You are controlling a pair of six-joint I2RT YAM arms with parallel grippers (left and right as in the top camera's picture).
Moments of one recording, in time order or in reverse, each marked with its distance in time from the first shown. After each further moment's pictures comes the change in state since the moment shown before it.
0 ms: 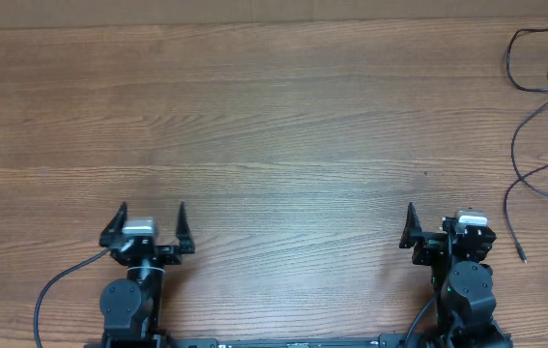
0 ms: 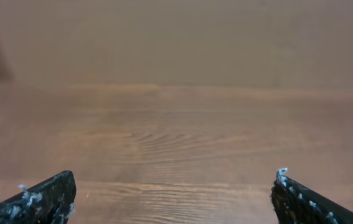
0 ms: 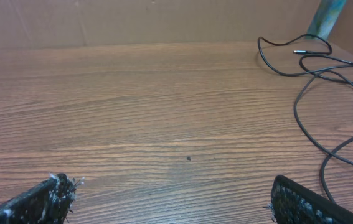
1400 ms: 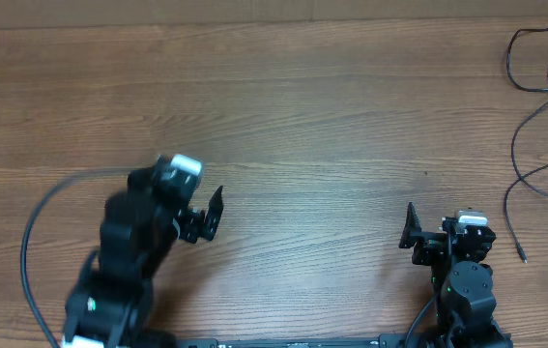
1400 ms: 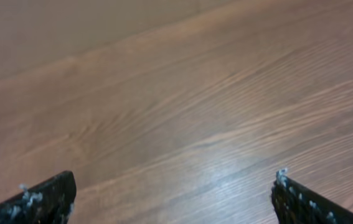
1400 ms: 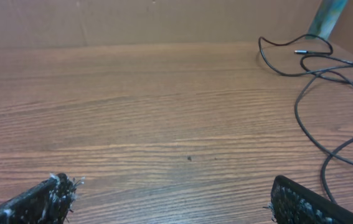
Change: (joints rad) left arm -0.232 0.668 0.656 -0.406 0.073 0.199; right arm 0.000 0.000 0.000 0.000 -0.002 0.000
